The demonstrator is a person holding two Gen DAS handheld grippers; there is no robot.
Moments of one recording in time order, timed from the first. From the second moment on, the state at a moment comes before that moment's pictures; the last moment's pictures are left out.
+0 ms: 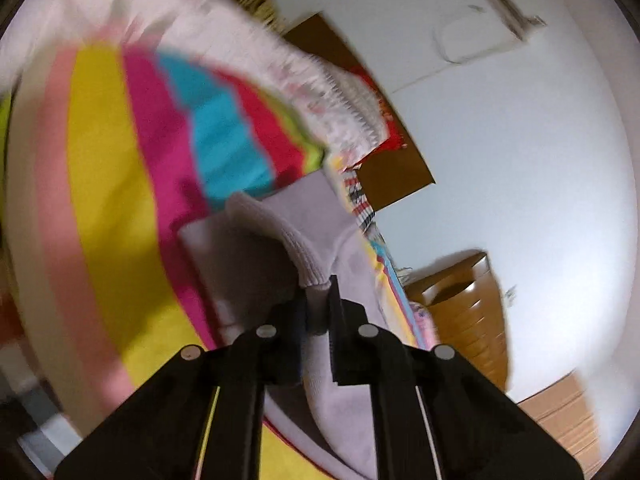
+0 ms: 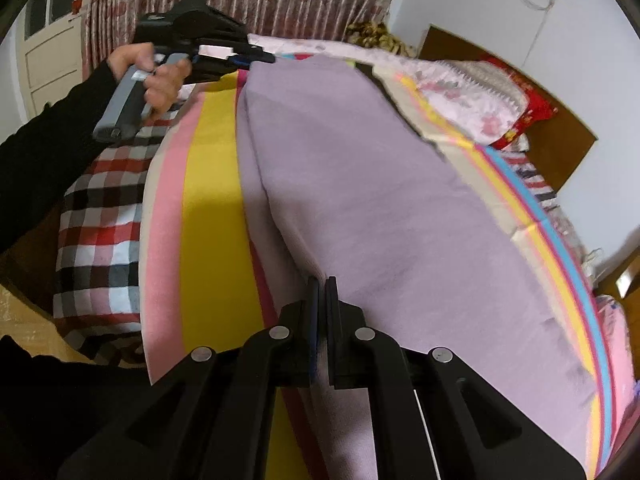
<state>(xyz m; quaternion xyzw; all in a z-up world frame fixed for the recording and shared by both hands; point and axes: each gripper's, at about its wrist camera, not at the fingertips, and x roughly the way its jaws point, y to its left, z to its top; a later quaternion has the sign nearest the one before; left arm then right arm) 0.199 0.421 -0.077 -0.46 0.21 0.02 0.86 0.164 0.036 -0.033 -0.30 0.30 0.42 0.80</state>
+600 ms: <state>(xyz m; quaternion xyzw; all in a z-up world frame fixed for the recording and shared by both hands) 0.206 0.415 -0.089 -0.35 0.29 0.12 0.88 0.145 0.029 -0.050 -0.33 0.31 0.43 0.78</state>
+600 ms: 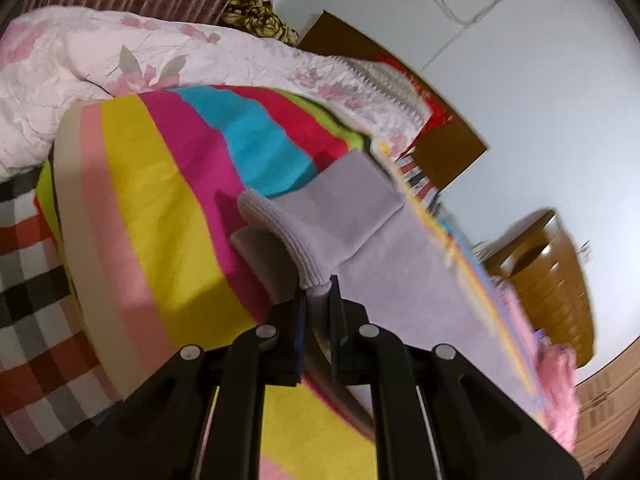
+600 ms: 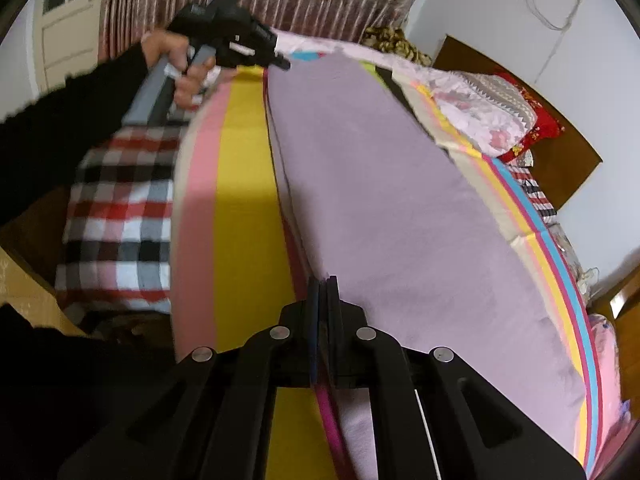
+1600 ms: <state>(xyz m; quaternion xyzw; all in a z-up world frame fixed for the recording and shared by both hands) 0.181 0.094 -0.080 0.02 0.41 -0.07 0.91 0.132 -0.209 -0.070 -0.09 0.42 0.19 0.88</state>
